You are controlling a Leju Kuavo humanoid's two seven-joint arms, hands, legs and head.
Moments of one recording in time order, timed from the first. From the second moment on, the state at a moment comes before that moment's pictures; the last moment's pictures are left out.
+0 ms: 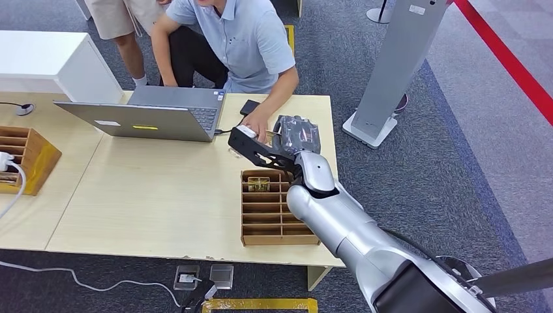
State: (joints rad) left arm -0.18 -0.03 -1.16 -0.28 1.01 -0.07 -0.10; right arm -1.00 0.30 1.00 -0.46 0.62 -0.29 0.39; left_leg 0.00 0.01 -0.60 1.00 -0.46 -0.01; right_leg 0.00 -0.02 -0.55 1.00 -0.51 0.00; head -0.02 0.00
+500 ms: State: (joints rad) left arm -0.19 -0.03 -1.16 -0.28 1.00 -0.07 -0.12; right arm -1.01 0.30 1.00 -0.41 0.63 -0.30 0.39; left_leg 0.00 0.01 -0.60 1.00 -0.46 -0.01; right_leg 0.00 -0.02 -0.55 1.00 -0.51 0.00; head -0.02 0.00
